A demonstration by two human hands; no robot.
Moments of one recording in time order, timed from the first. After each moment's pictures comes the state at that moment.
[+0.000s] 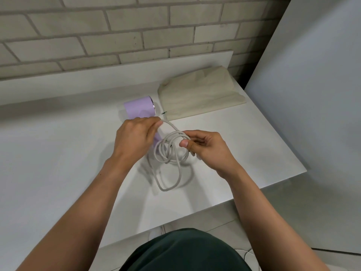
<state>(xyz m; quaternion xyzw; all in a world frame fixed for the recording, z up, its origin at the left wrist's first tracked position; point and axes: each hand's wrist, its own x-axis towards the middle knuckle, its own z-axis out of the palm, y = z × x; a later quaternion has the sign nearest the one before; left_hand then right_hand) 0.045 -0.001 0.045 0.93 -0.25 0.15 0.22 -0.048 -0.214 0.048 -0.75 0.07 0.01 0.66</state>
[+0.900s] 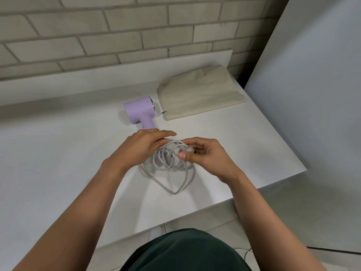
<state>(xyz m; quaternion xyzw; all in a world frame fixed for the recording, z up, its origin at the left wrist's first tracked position) 0.044 0.004 0.032 0.90 -0.34 -0.10 0.25 -0.060 -0.218 0.035 -0.73 0.07 0.07 0.68</state>
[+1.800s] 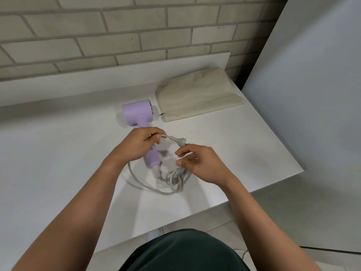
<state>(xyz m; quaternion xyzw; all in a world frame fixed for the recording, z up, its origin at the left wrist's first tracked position) 0.062 0.001 0.028 0.87 -0.25 -0.16 0.40 -0.055 -0.212 0.015 -0.85 0.05 0.07 0.52</state>
